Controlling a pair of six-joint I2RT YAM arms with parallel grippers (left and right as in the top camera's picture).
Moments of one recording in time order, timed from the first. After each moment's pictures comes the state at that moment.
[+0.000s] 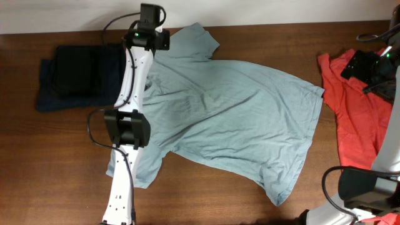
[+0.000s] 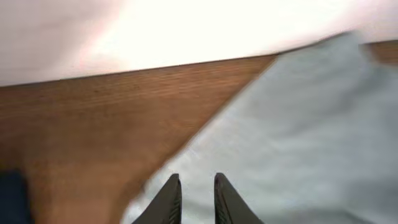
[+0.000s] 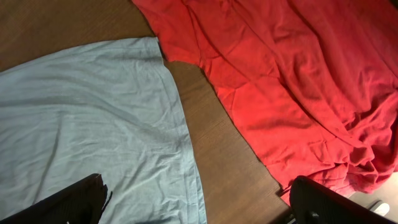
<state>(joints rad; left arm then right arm) -0.19 2.90 3.06 -1.02 -0.07 -0.04 -0.31 1.81 2.22 -1.69 0.16 0.37</state>
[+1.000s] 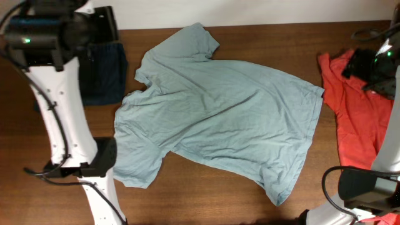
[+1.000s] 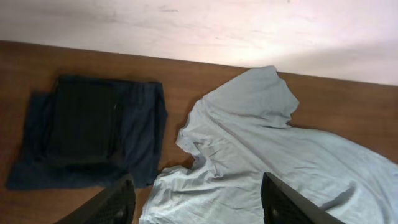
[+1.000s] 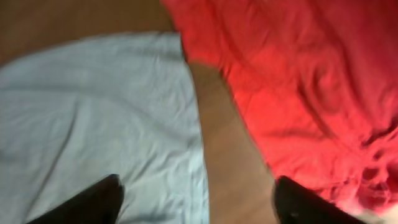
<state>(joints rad) -0.04 2.23 3.12 -1.68 0.03 -0.16 -0.30 1.81 2.22 -1.67 0.09 0.29</state>
